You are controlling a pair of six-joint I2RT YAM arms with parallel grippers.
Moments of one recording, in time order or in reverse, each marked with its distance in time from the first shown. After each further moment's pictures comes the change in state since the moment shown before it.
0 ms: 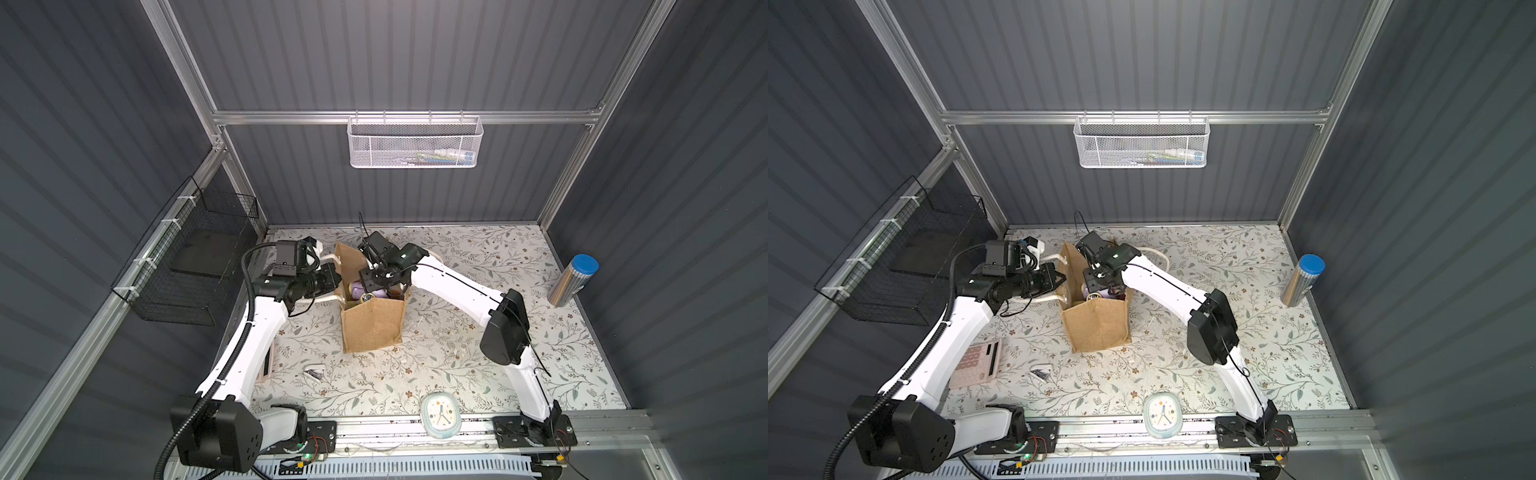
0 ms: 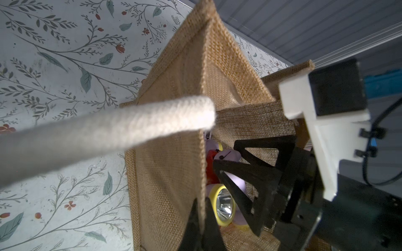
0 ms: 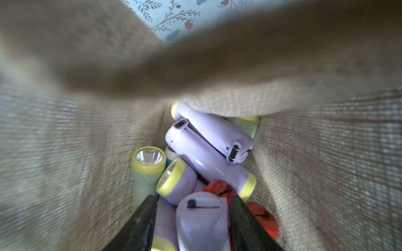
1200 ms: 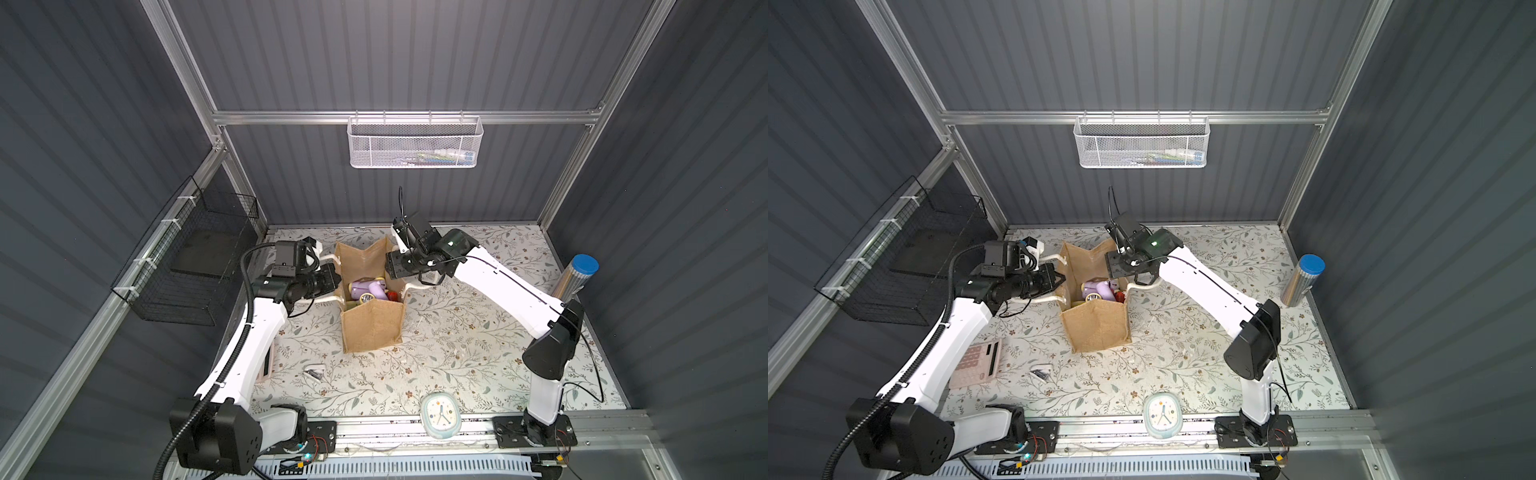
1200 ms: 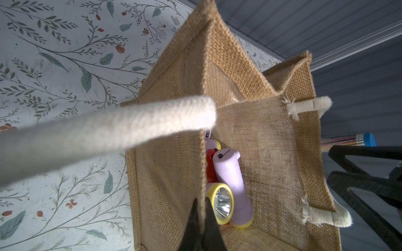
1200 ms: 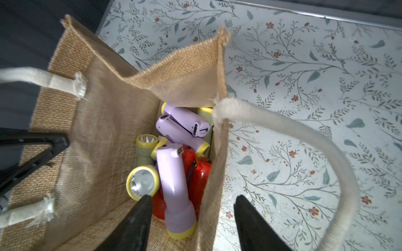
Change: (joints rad) left arm 0.000 -0.009 0.000 -0.007 0.000 0.004; right arm -0.080 -0.299 -0.160 -0.067 0.005 -0.001
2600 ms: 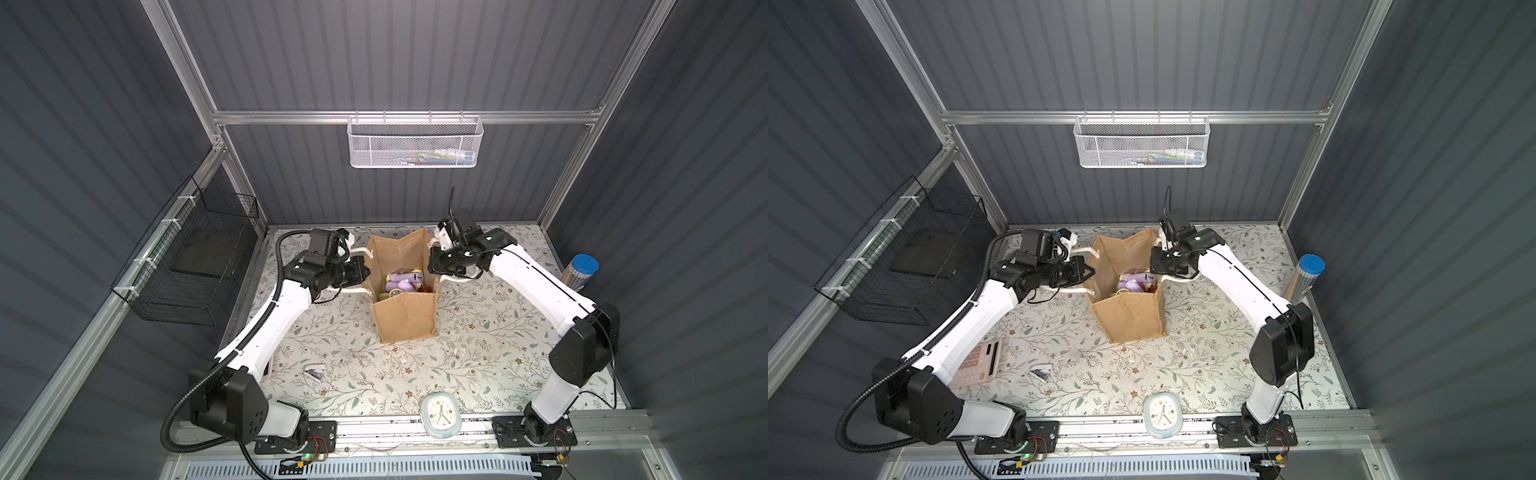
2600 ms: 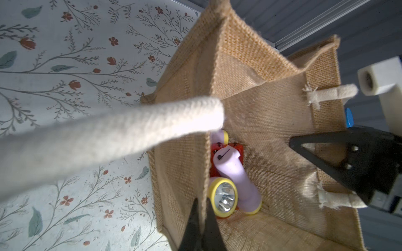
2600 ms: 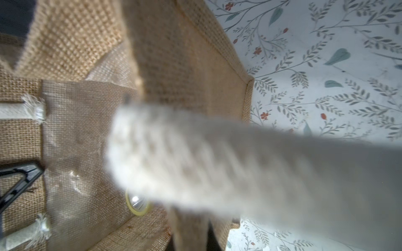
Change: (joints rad) left arm -0.204 0.185 0.124 0.089 -0.001 -0.070; right arm -0.298 -0.180 -0.325 0.087 -0.253 0.080
